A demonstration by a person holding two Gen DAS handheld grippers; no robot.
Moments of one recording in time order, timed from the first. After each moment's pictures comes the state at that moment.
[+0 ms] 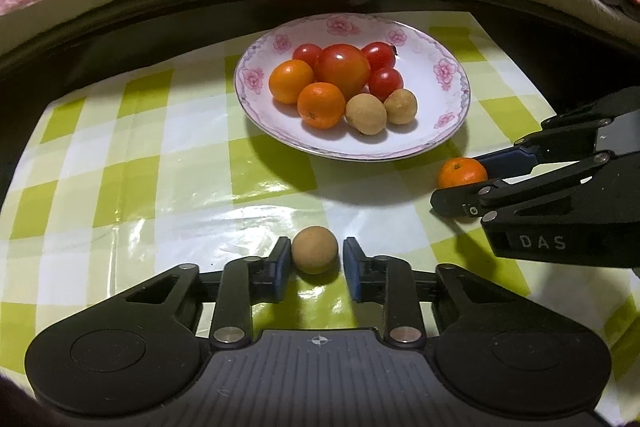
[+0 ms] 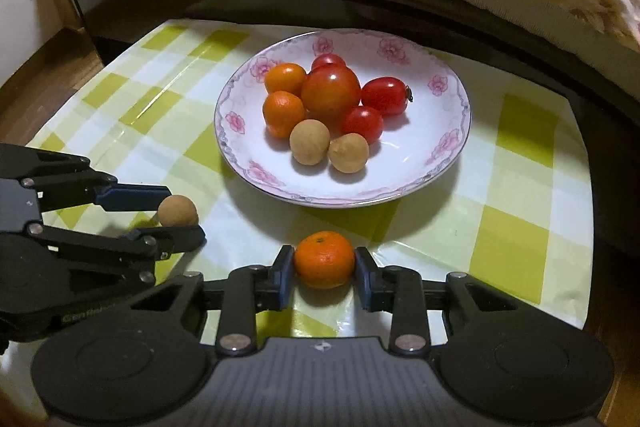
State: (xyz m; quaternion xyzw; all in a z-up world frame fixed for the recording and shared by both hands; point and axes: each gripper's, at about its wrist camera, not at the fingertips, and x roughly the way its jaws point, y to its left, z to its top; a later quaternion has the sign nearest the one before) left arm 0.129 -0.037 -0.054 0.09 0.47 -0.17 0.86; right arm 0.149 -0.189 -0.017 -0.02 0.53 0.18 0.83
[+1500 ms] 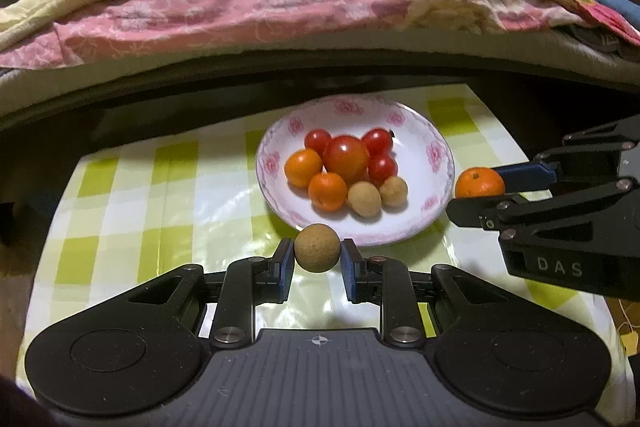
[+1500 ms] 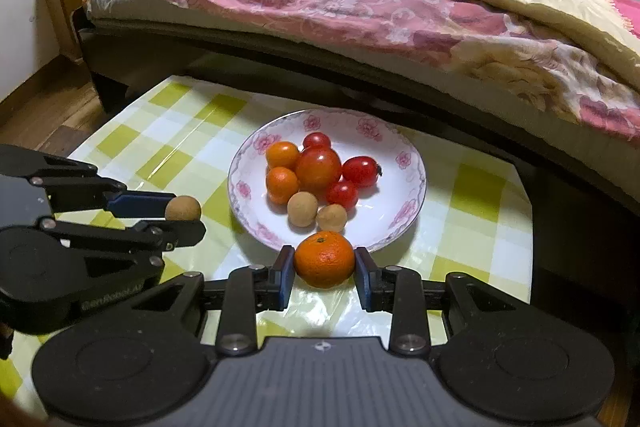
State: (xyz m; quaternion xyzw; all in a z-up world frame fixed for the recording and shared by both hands) left arm 0.137 -0.040 0.008 0.08 0.42 -0.15 0.89; right arm 0.137 -0.197 0.046 -0.02 0.48 0.15 0.86
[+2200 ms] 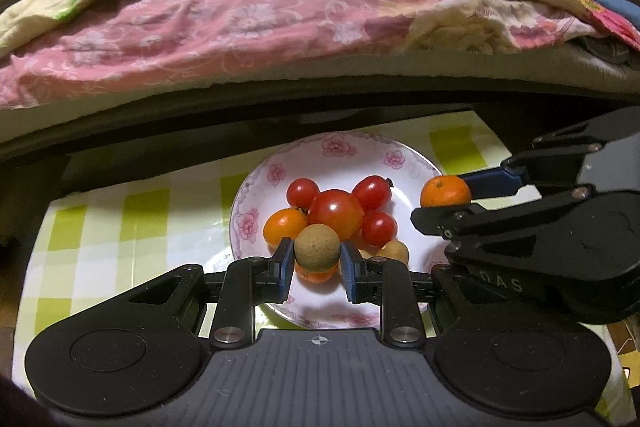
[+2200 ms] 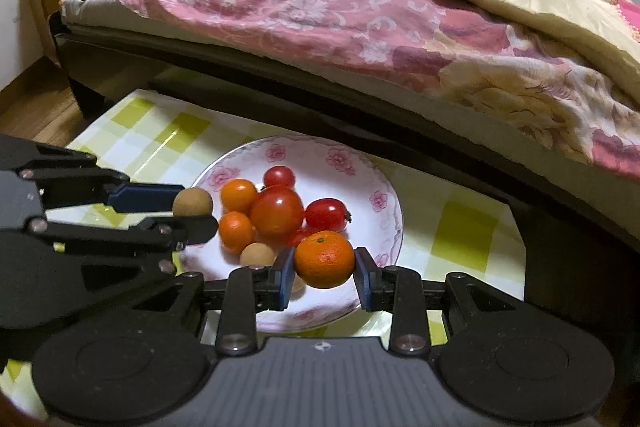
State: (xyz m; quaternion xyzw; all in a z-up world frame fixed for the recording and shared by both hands) left arm 0.190 -0.069 0.000 0.09 0.41 -0.17 0.89; right arm 0.198 -0.204 0.026 -0.04 0.49 0.14 0.86
